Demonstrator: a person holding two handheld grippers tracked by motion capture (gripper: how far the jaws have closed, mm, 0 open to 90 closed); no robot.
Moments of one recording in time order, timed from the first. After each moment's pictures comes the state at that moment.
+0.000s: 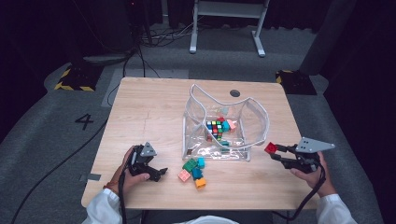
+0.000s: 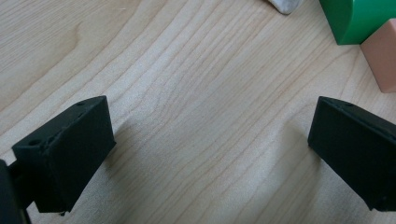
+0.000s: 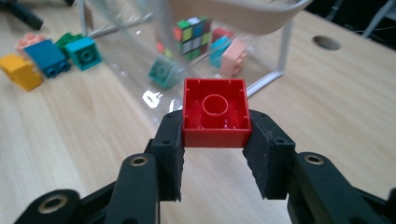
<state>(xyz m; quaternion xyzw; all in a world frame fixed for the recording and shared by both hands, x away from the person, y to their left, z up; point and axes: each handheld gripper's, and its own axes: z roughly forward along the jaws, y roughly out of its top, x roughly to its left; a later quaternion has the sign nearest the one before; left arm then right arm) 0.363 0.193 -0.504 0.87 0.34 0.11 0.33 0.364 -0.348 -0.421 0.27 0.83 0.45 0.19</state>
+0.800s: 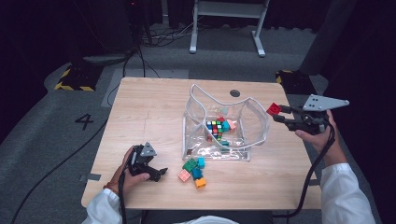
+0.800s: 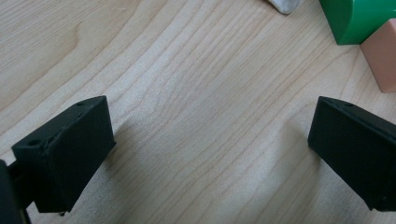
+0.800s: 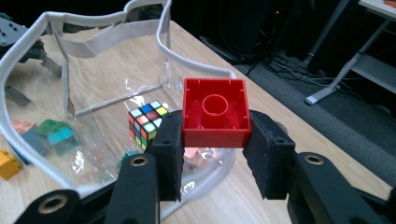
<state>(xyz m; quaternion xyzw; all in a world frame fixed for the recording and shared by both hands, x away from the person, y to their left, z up) 0.363 0.193 -0.504 0.87 0.34 0.11 0.33 0.415 -0.318 -0.307 0.23 0.83 0.46 0.23</state>
